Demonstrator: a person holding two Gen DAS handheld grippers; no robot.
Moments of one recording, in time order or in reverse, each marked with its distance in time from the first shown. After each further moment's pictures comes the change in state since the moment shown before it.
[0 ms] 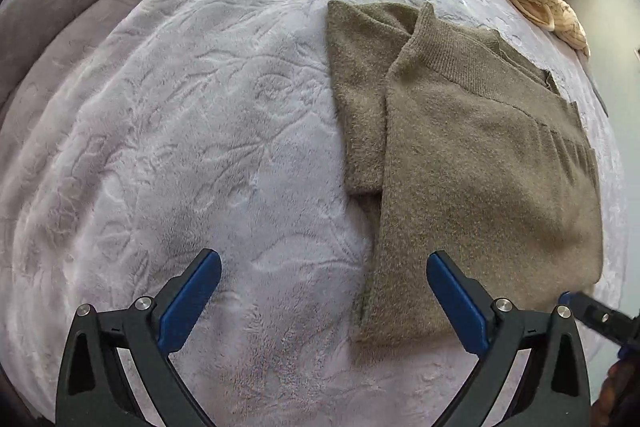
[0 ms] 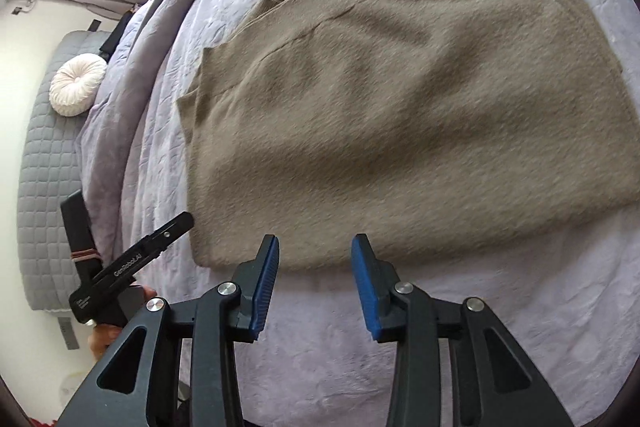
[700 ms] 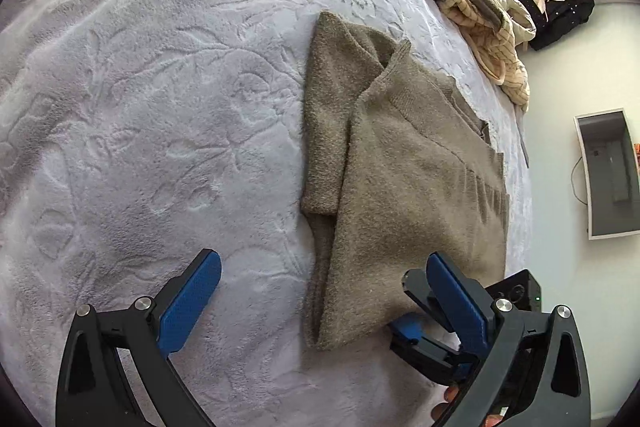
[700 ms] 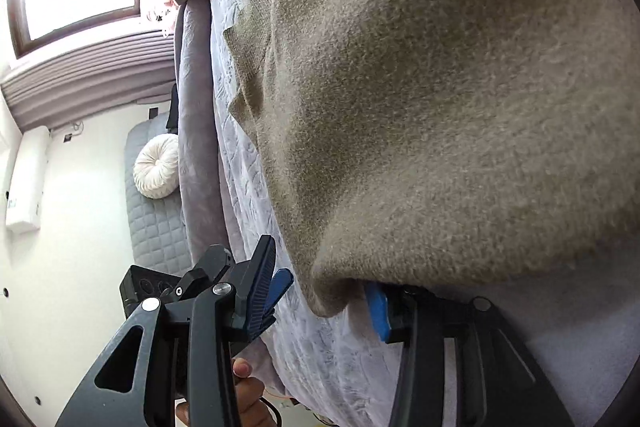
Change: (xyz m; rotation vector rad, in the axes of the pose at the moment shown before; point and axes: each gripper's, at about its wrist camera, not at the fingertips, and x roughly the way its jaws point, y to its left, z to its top) left arm 0.005 0.037 0.021 -0.167 0.061 -0.394; right arm 0.125 0.025 -0.020 0.414 -0.036 0.484
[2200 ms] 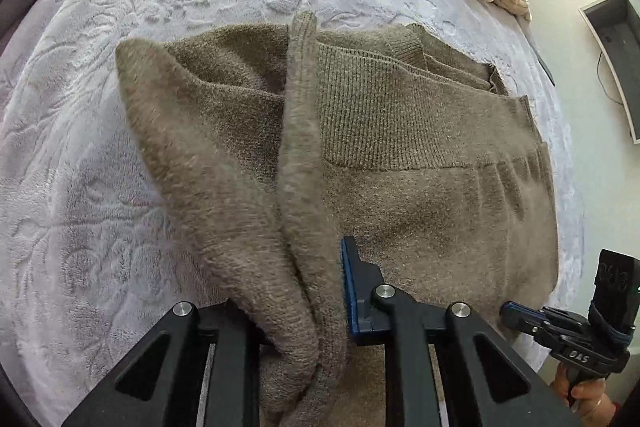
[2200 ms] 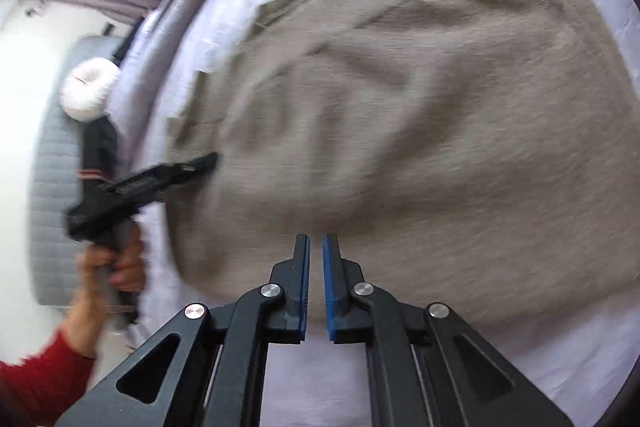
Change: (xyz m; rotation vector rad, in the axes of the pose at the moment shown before) left arm 0.101 -0.106 0.069 0.358 0.125 0.222; right arm -0.112 0.040 0.066 -0.474 0.021 -0.494
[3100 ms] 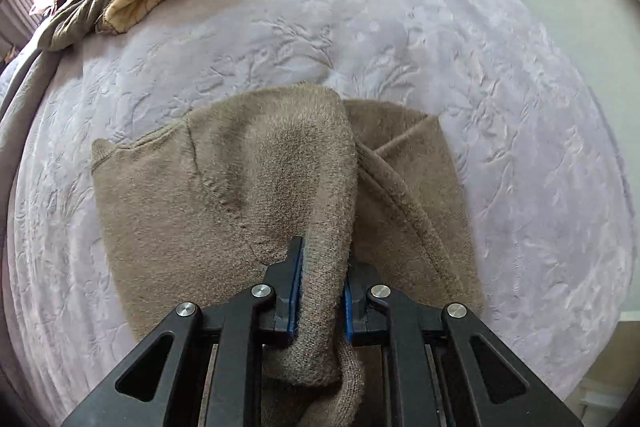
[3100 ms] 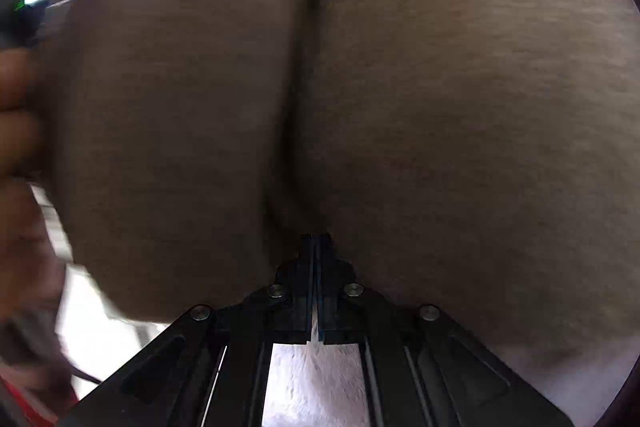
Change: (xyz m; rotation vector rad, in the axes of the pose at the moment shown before) left arm 0.082 -0.329 0.040 0.343 -0.020 0.312; right arm 0.031 -0.072 -0.019 0.192 -0.006 0.355
